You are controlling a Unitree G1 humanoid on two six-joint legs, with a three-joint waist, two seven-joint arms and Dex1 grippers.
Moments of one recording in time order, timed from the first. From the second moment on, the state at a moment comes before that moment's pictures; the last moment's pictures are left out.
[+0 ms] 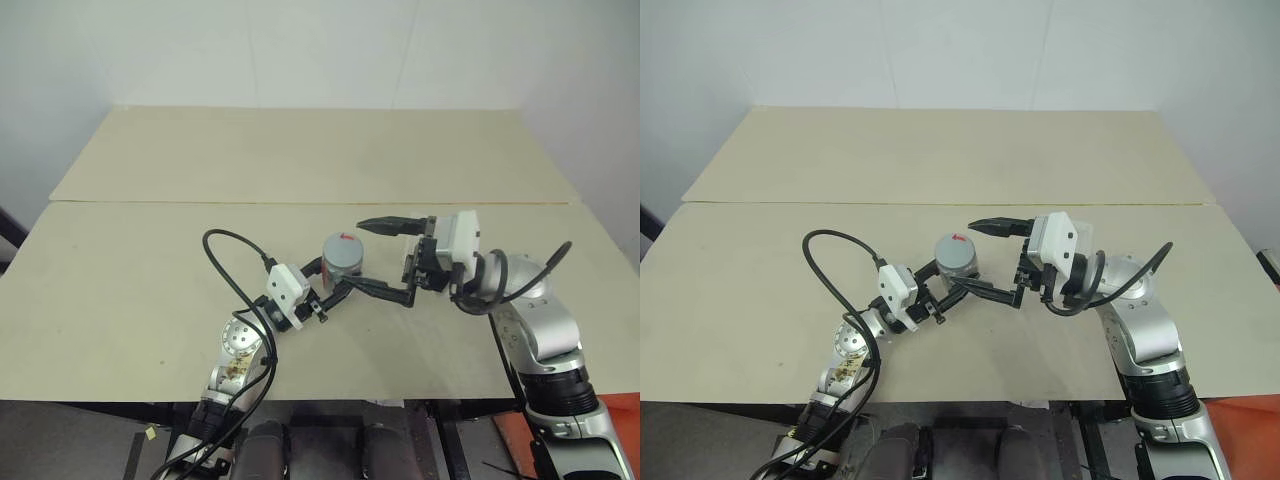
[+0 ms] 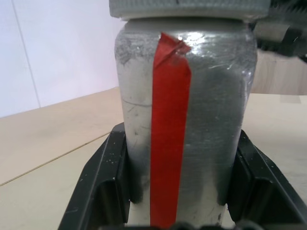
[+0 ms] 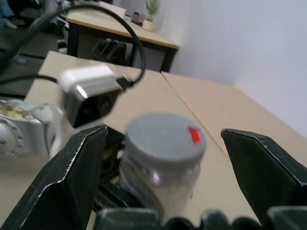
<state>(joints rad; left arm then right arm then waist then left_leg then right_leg) -0.25 0.10 -0.18 0.11 -0.21 -0.30 -0.72 -0.42 -0.54 0.05 -0.28 0.45 0.13 1.02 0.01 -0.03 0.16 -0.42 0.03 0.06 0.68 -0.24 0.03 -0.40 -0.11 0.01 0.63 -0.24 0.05</state>
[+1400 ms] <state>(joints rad) -0.26 0.09 -0.18 0.15 -0.20 -0.30 -0.72 -0.47 -0.52 0.09 -0.23 0.36 0.13 0.94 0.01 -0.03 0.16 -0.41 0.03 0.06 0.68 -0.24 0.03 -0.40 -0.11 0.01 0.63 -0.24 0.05</state>
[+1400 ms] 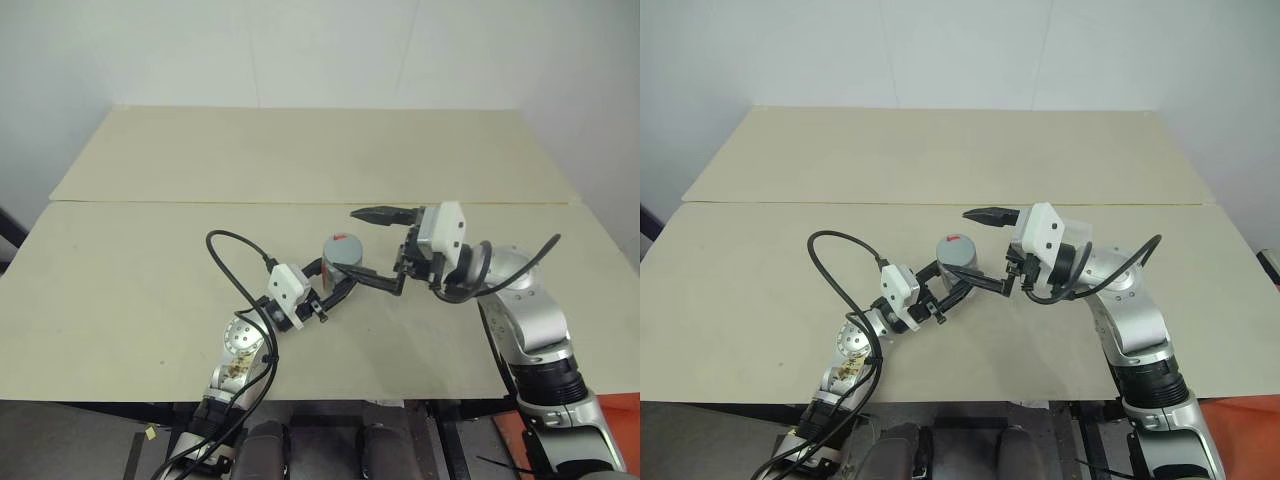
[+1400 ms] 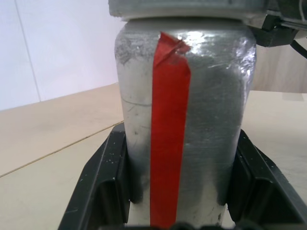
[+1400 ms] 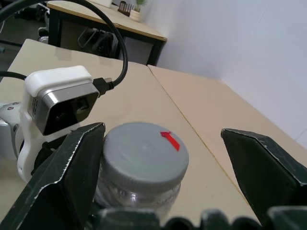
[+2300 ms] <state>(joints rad) -0.26 0.10 -0.18 0.15 -0.20 -0.31 -0.73 -0.46 -0.58 0.00 -0.24 0.42 0.13 0.96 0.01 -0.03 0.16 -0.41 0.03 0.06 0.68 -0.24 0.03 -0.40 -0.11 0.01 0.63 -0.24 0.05</state>
